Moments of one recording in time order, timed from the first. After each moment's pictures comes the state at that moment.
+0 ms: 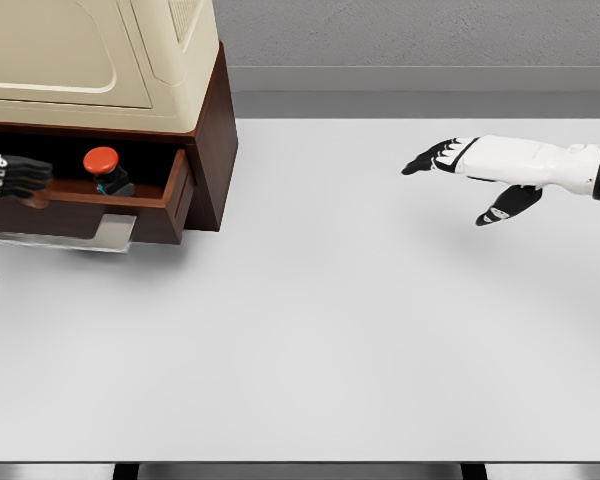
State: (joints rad) left arm -0.39 1.55 -0.57 -1.76 0.97 -0.16 -0.61; right arm -0.76 -0.87 0.71 -1.38 0.08 -0.61 0.61
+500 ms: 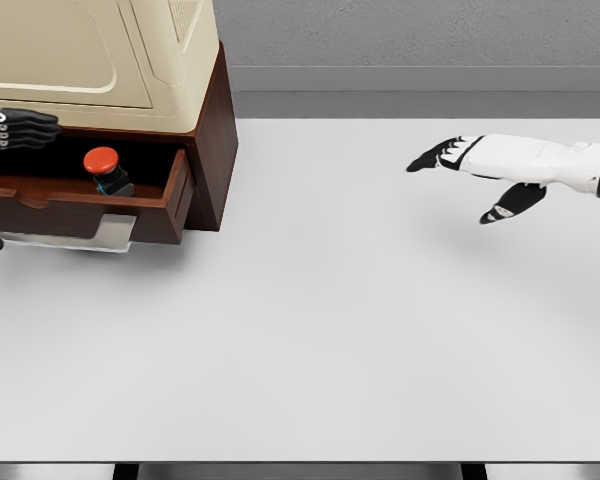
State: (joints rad) left arm -0.42 1.48 -0.51 -1.76 0.94 -0.32 -0.61; right arm -0.77 -0.87 0.70 -1.36 0.08 -0.61 0.61
